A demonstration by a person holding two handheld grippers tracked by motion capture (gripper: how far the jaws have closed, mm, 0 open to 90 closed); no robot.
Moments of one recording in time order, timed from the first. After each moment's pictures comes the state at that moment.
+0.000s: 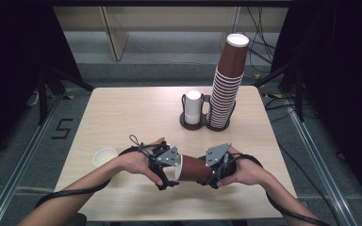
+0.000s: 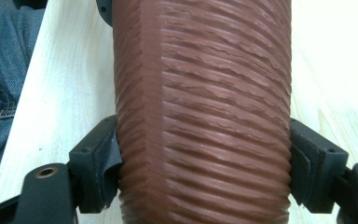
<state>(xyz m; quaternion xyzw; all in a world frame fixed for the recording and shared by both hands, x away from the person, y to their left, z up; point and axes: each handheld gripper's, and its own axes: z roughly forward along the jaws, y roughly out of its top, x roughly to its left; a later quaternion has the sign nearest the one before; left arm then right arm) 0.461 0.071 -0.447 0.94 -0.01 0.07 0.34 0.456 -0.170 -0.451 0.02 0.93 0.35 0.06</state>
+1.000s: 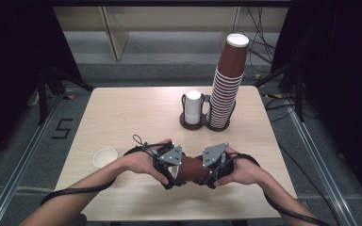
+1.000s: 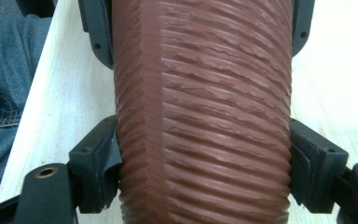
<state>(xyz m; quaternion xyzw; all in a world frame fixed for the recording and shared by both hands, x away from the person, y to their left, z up) 0.459 0.058 -0.443 0.92 0.00 0.05 0.39 0.455 -0.161 -0.447 0.01 0.93 0.36 0.06</state>
